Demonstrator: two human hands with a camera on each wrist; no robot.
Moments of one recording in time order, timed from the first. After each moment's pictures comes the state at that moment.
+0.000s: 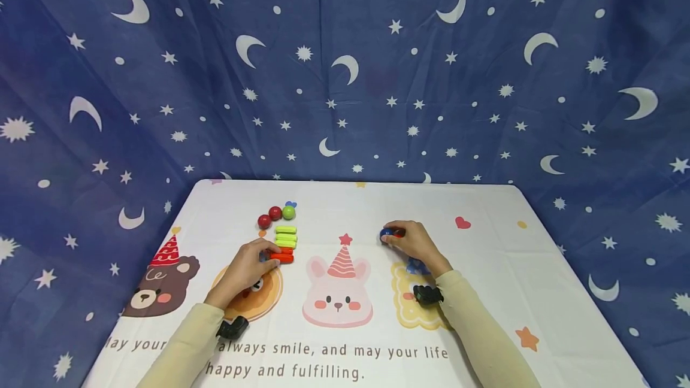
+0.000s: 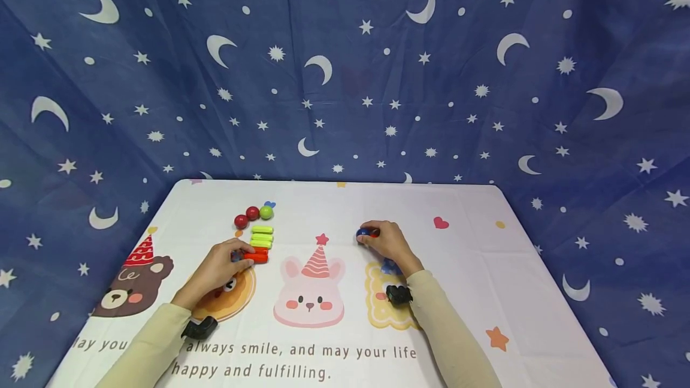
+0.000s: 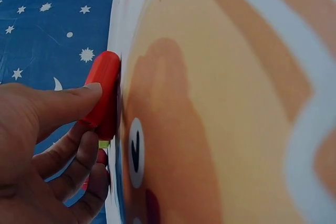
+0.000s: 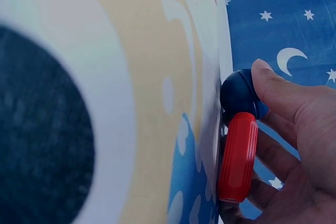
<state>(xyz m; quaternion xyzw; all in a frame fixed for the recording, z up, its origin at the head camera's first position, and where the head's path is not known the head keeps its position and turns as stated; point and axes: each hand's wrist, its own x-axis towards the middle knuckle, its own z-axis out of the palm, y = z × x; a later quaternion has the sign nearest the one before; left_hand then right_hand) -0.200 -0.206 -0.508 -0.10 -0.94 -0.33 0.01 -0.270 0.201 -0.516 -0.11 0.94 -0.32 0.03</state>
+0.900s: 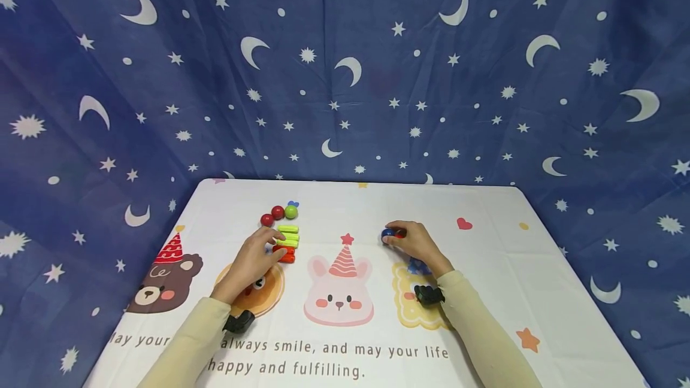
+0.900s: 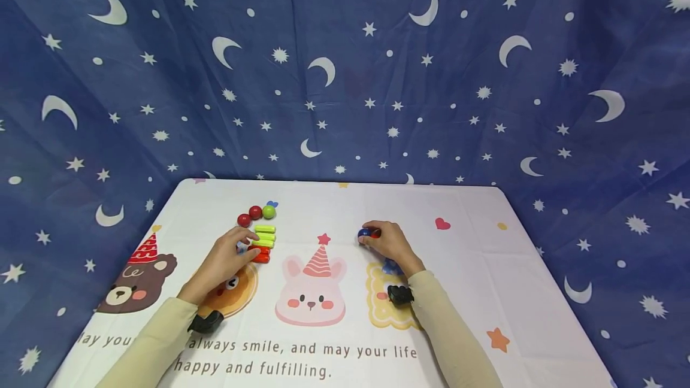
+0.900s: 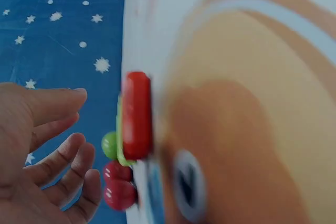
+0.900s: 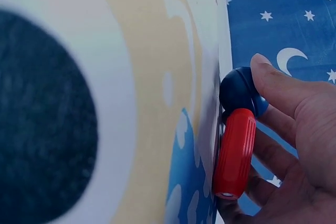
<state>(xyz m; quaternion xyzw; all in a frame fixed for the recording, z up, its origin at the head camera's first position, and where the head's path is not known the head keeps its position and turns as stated) -0.201 -0.194 -0.494 -0.10 -0.94 -0.34 0.05 -0.269 0.201 -0.516 -0.10 0.94 -0.32 0.05</state>
